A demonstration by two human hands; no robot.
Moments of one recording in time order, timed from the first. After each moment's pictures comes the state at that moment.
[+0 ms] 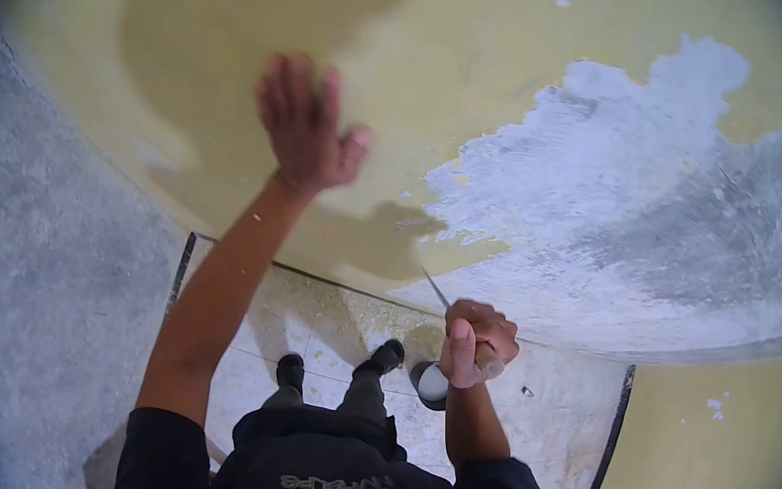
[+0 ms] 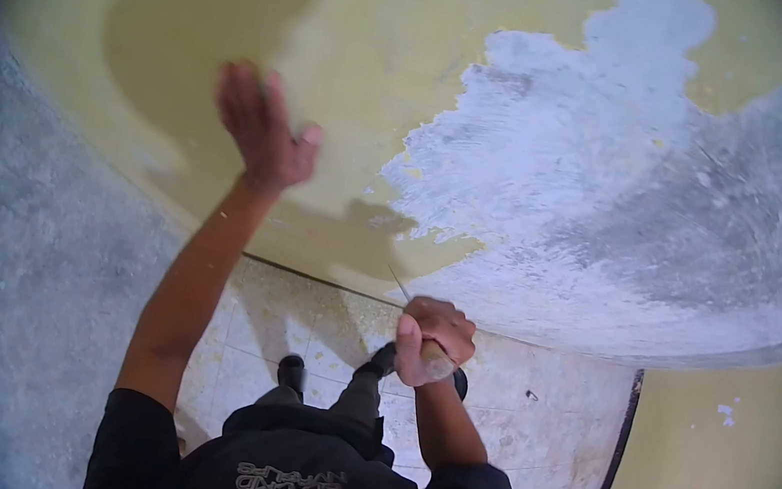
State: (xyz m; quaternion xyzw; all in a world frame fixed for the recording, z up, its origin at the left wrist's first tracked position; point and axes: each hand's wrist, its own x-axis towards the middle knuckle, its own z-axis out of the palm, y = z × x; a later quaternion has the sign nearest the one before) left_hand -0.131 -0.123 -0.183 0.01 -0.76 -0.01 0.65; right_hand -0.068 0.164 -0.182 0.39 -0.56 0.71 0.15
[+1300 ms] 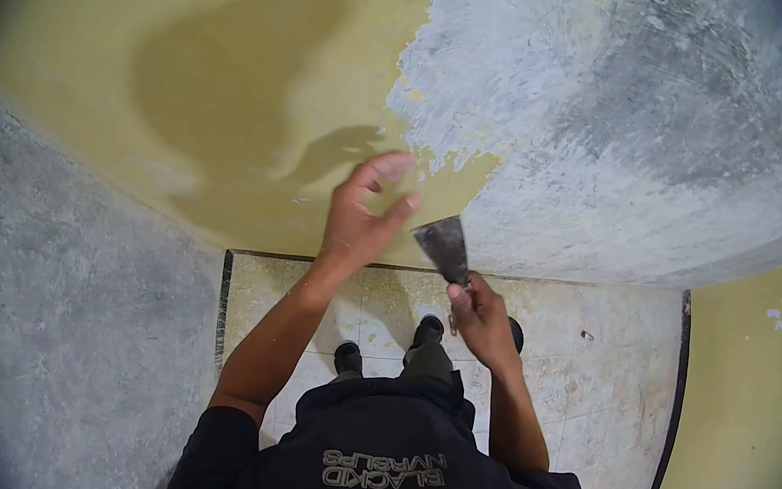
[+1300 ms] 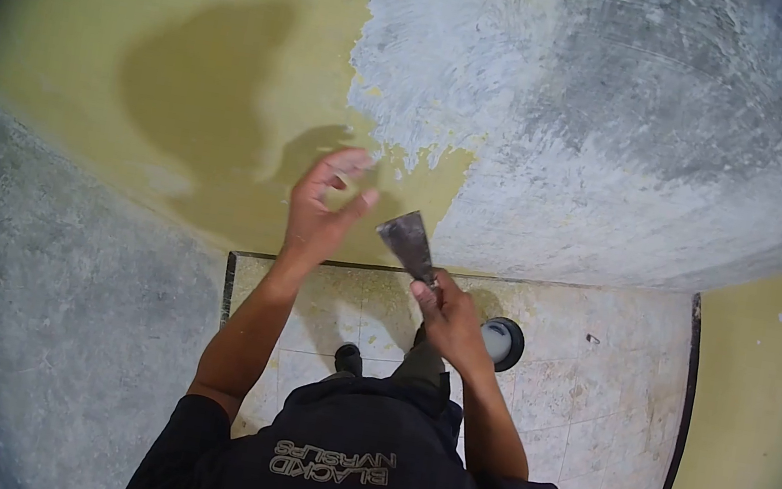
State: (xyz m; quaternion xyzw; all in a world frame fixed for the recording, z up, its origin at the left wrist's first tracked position) left_hand -0.025 0.010 -0.182 -0.04 -0.77 -0.59 0.26; right_hand 0.007 0.242 -0.218 0.12 -0.82 0.53 -0.18
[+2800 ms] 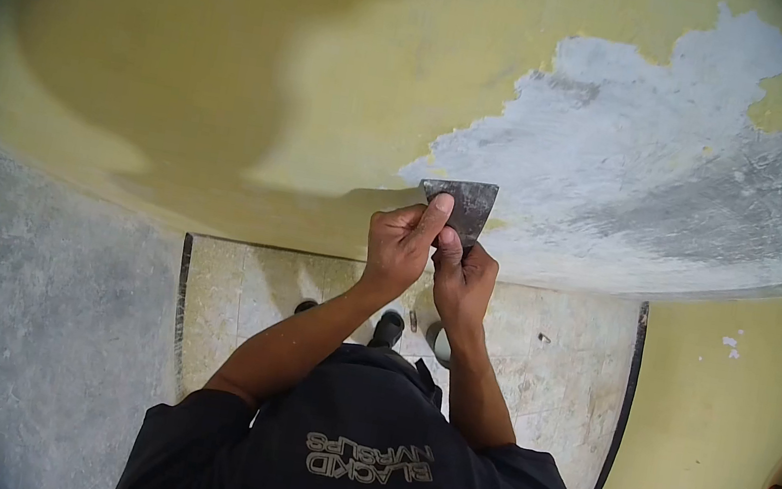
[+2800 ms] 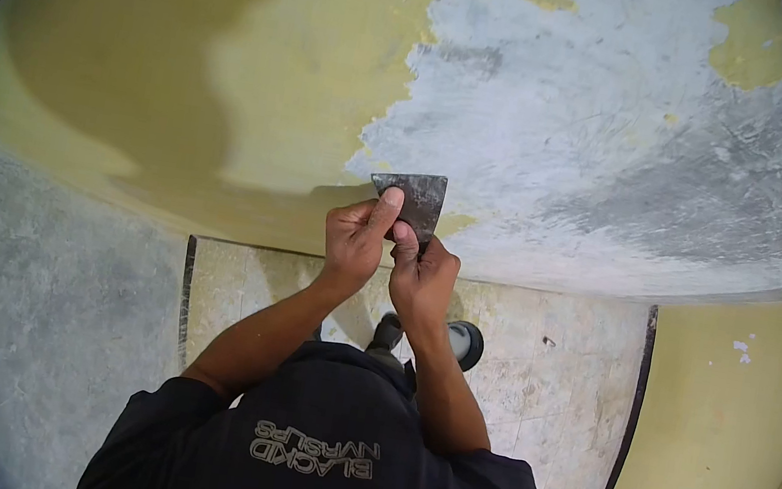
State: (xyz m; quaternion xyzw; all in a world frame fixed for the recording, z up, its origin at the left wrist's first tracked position) left_hand -0.114 0.035 -0.208 0.07 -0.57 -0.79 0.22; right_hand -0.107 0.136 -0.191 0.07 -0.82 0.57 0.01
